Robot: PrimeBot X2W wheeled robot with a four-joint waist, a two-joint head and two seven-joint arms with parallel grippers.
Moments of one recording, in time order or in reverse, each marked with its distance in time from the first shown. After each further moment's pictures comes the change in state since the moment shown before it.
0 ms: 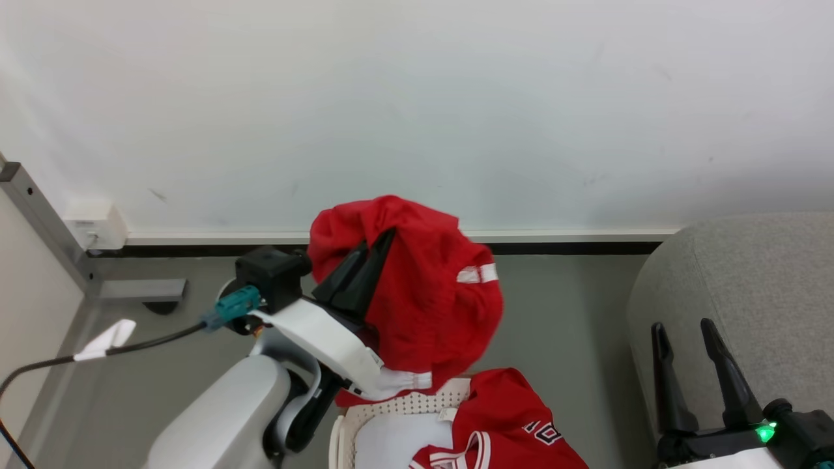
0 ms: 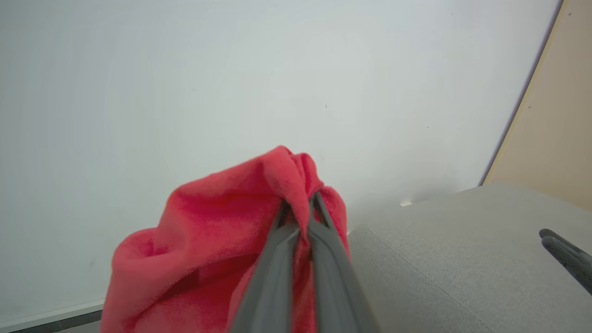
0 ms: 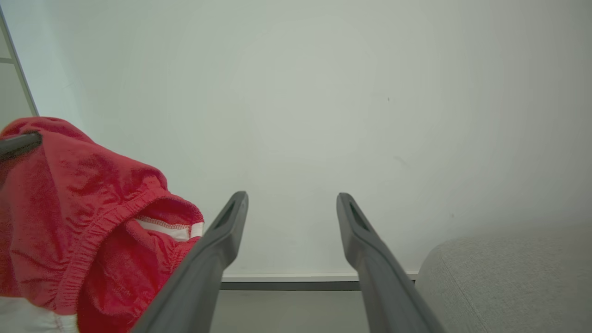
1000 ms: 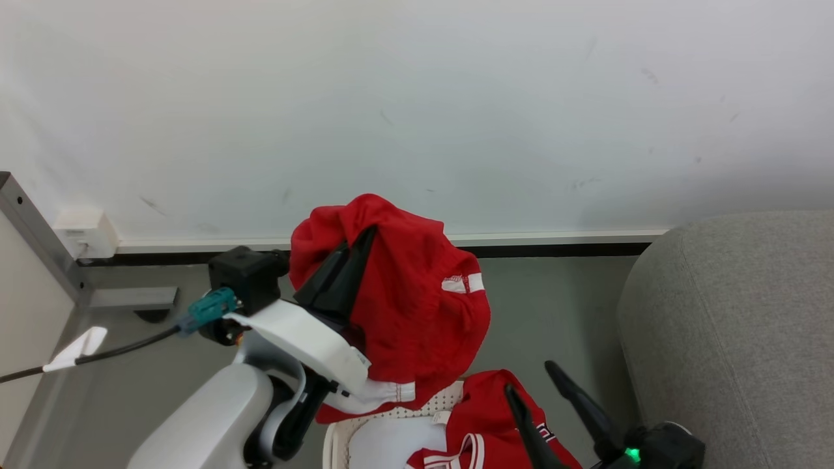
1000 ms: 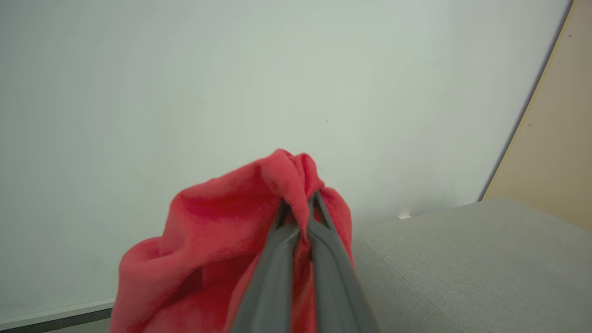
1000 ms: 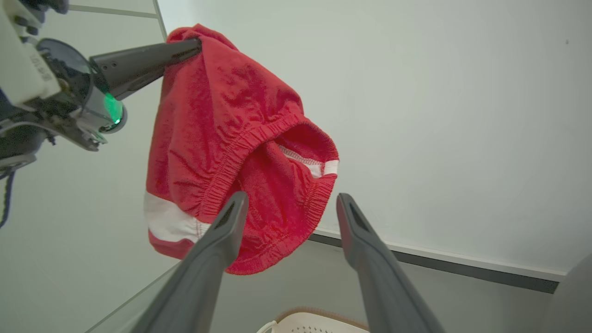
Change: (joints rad) left arm 0.052 0.062 0.043 -0.175 -0.046 0.083 0.067; right arm -0.050 -0.076 0.400 0.049 0.101 0.000 0.000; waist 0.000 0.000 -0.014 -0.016
